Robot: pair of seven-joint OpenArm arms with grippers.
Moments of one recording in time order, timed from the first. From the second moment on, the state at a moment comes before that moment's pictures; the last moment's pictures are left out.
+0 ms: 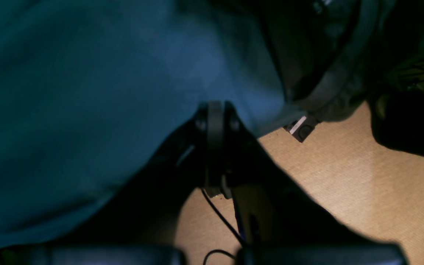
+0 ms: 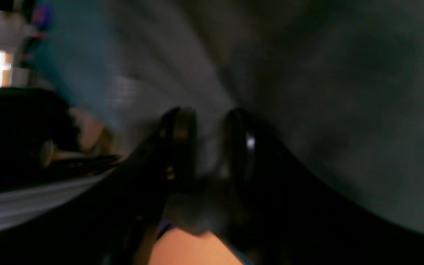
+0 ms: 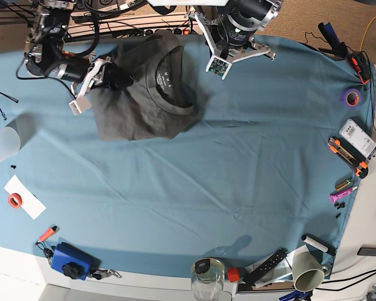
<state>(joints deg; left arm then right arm) 35.6 -1.0 29.4 132.8 12.2 -3.3 63.0 -18.1 17.5 24.5 98.0 71.8 39.5 -79.4</state>
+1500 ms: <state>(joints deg) 42.9 -3.6 -12.6 132.8 -4.8 -3.6 65.9 -26.0 20.6 44.0 113.5 64.4 39.7 -78.9</state>
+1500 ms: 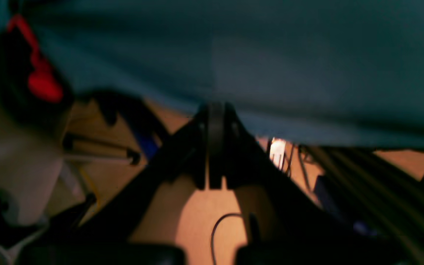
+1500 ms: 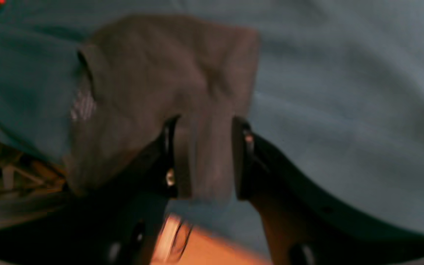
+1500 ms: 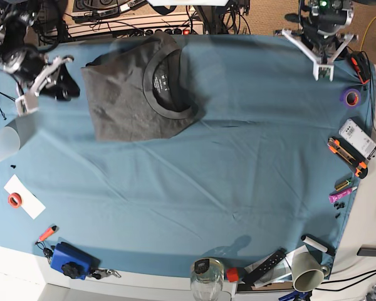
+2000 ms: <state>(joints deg) 58.1 -3.1 -12.5 132.8 -11.0 -3.6 63.6 -46.2 16.9 44.0 112.5 56.1 39.8 -78.4</state>
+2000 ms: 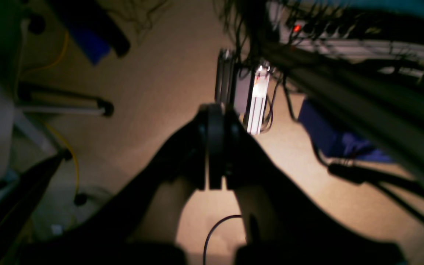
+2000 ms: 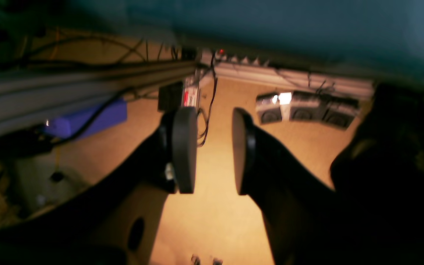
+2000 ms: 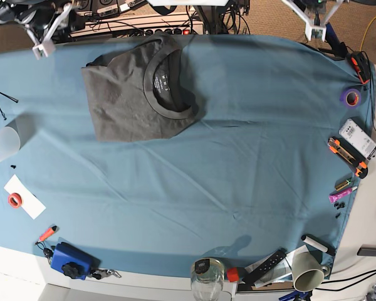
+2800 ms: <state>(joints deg) 34.4 -3.1 -12.6 69.3 -7.3 -10.3 44.4 -26.0 17.1 14.4 56.9 19.0 39.4 -49.3</state>
